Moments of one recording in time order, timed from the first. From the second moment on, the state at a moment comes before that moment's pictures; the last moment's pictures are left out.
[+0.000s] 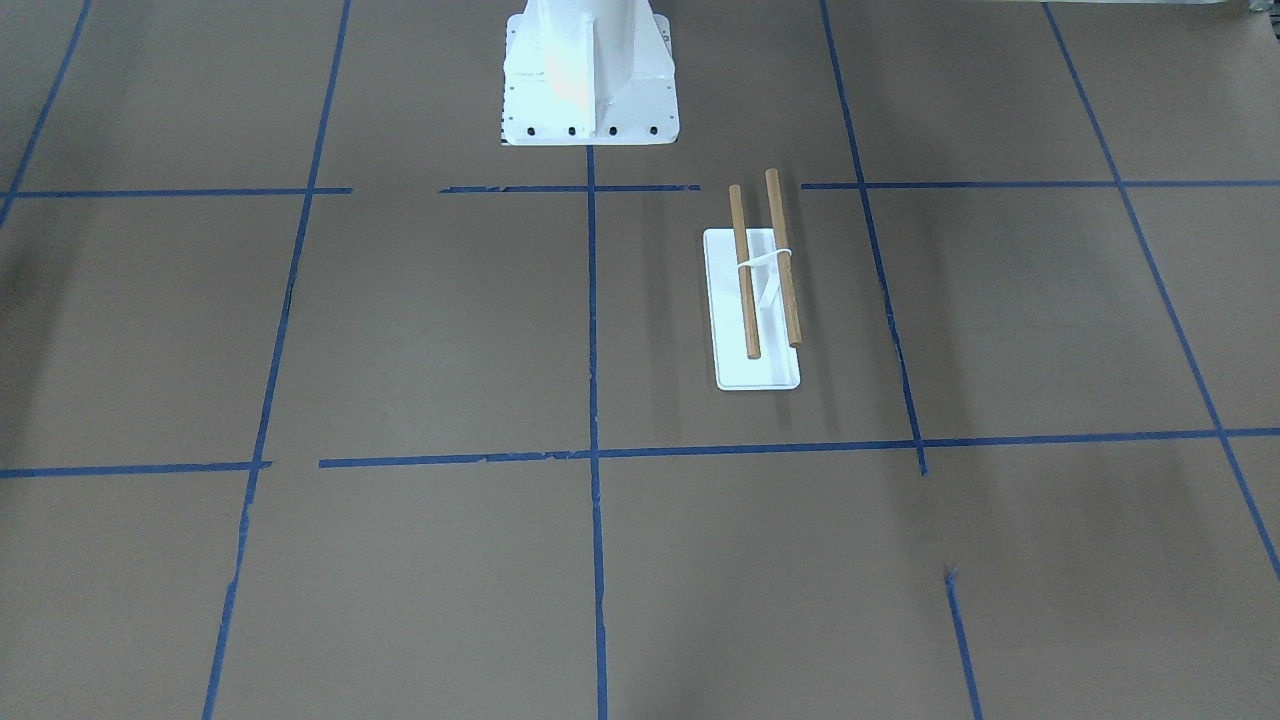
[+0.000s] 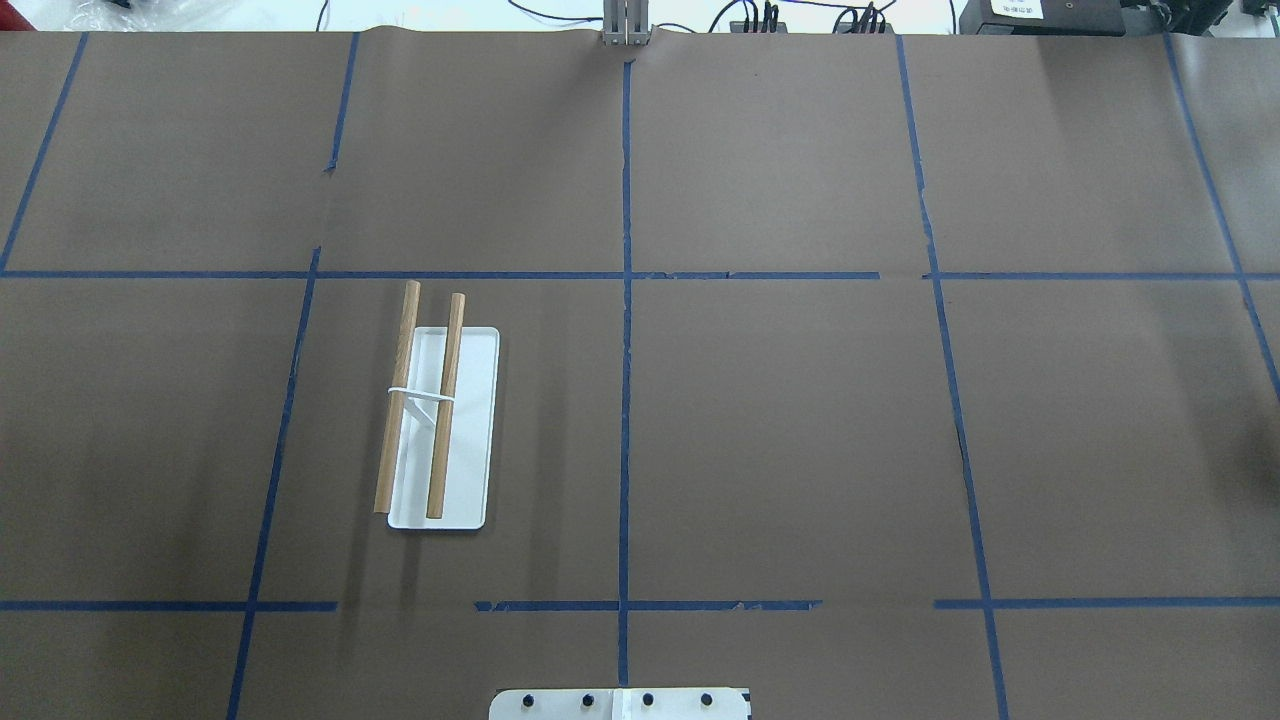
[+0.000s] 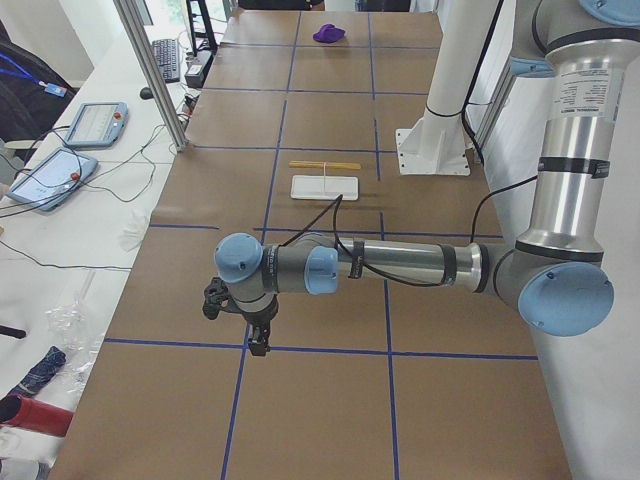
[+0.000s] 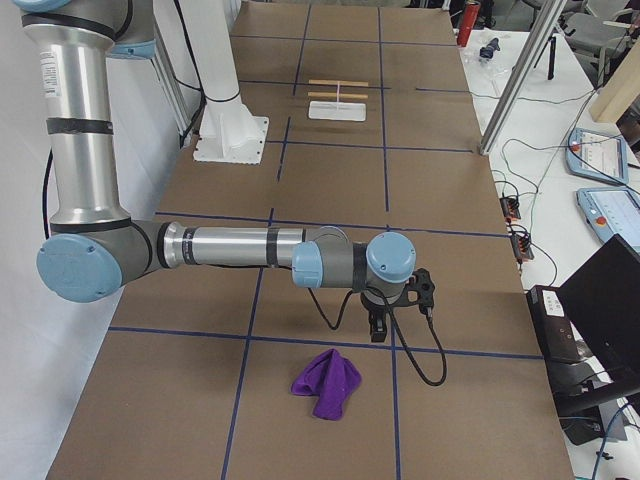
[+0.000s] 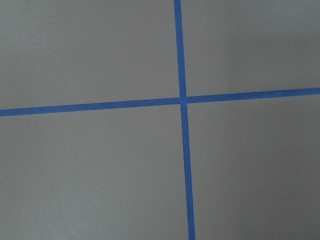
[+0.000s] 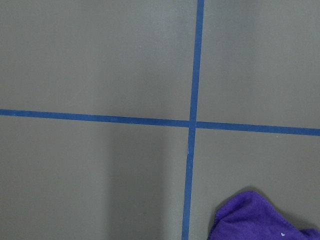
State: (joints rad) left arm -1.55 -1.63 -1.56 -1.51 -2.36 0.07; right arm 1.58 -1.53 1.56 -1.56 2.45 -0.03
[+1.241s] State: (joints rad) left arm -1.55 -1.68 -1.66 -1.51 -2.36 -0.04; right arm 1.53 -1.56 1.37 -1.28 2.43 -0.03
